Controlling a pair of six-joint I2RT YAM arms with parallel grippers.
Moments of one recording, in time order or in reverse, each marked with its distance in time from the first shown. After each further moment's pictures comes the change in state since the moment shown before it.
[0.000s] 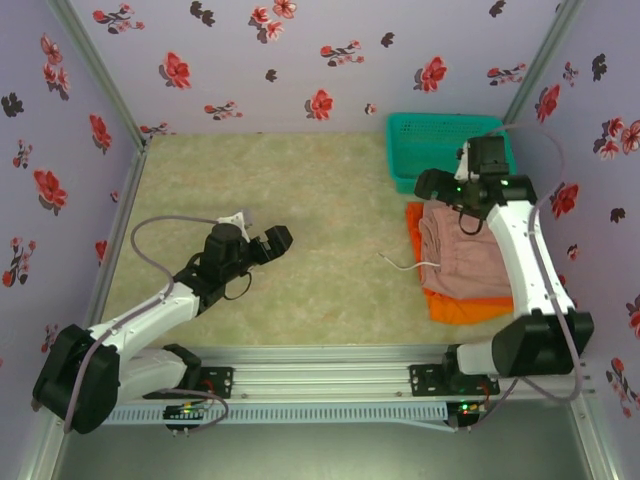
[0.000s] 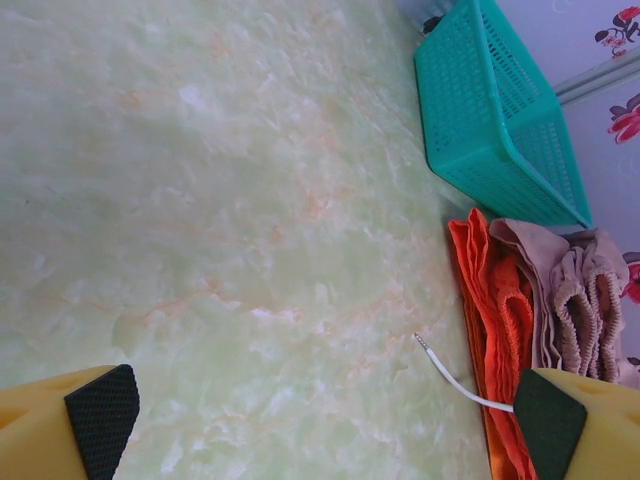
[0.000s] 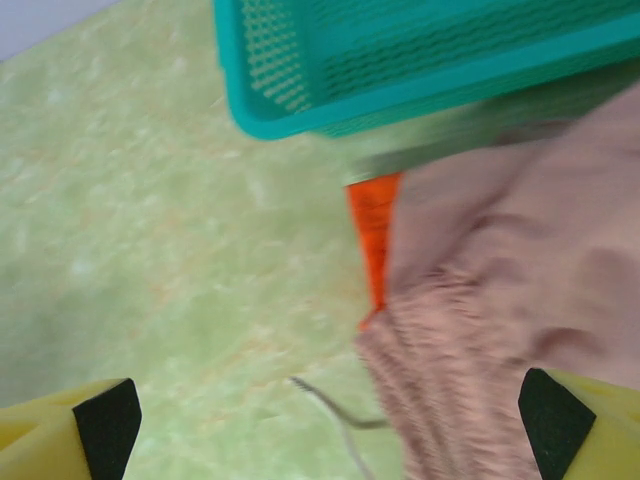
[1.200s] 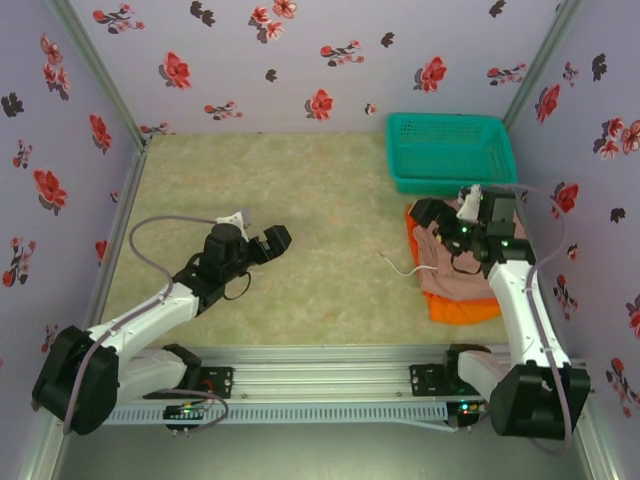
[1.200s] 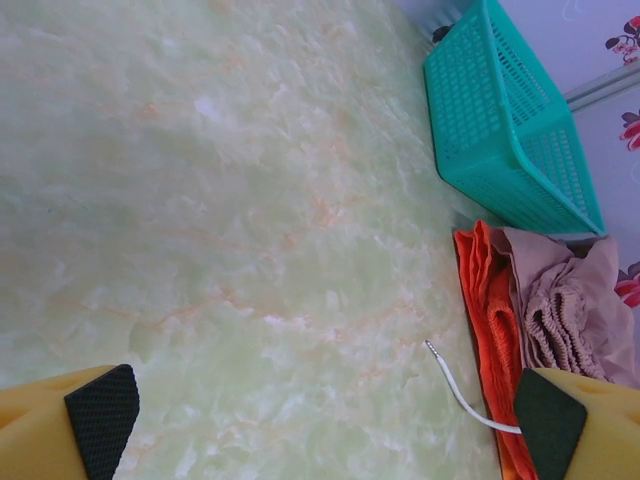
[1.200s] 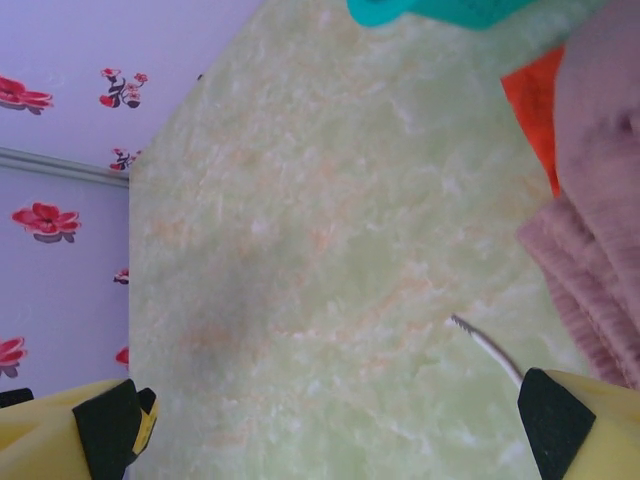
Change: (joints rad) left arm 0.001 -0.006 0.000 -0.011 -0.027 0.013; right arm -0.112 -0.349 -0.535 0.357 -0.399 0.248
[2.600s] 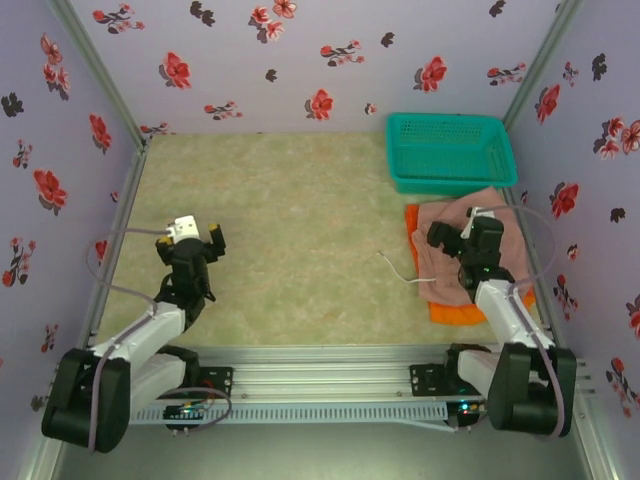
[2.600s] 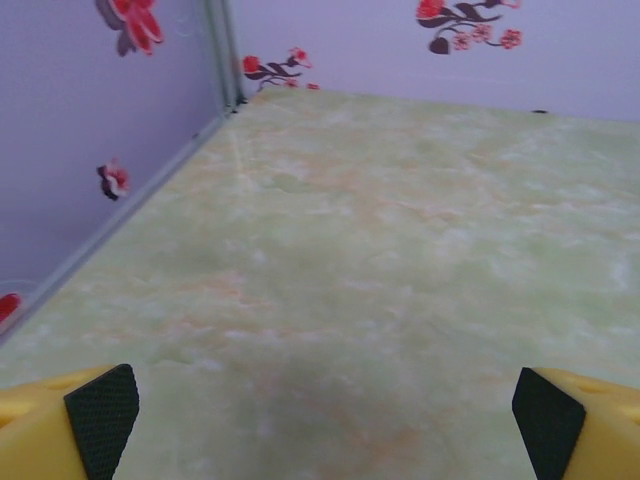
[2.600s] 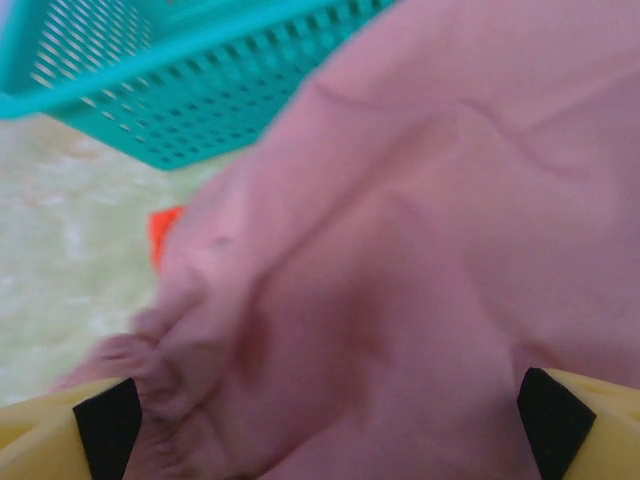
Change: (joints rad) left arm 0.303 -0.069 -0.245 0.332 -0.617 0.714; right arm -0.032 0.066 -0.379 0.592 0.560 -0.377
